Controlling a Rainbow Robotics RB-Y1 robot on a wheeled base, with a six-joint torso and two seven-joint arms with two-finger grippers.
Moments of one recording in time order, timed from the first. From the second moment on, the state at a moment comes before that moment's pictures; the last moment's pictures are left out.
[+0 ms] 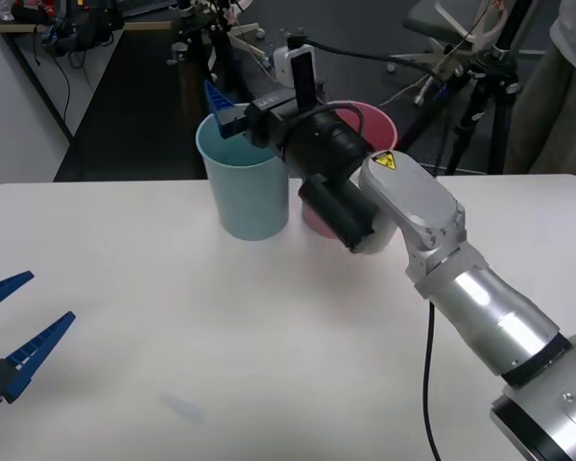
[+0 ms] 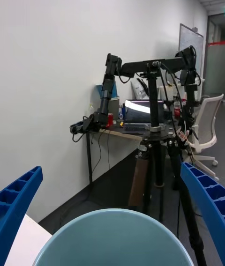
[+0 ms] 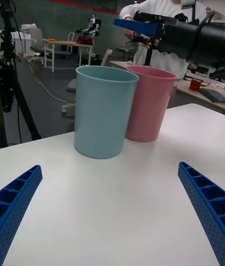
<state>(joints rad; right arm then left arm) -0.71 -0.23 0.47 -1.35 1.03 -0.03 0.07 0.35 0.40 0.52 -1.66 -0.96 -1.22 0.00</state>
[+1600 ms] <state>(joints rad) 0.21 -0.49 -0.22 -1.57 0.87 -1.09 0.46 0.35 0.40 0.52 -1.66 -0.96 -1.22 0.00</state>
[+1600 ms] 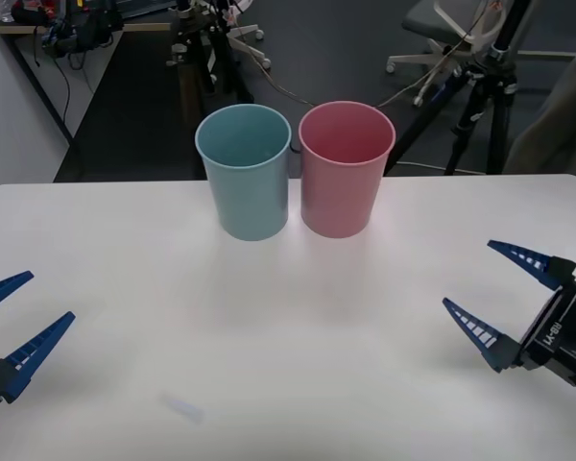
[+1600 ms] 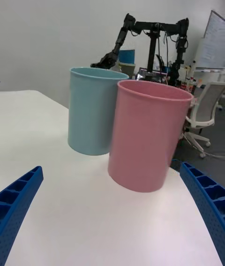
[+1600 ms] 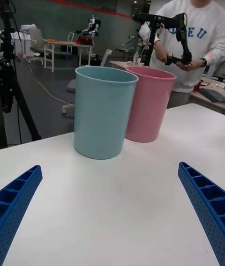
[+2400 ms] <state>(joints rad) 0.25 -0.44 -0.44 -1.46 0.94 -1.30 0.42 0.35 0.40 0.52 -1.66 -0.96 -1.22 0.00</state>
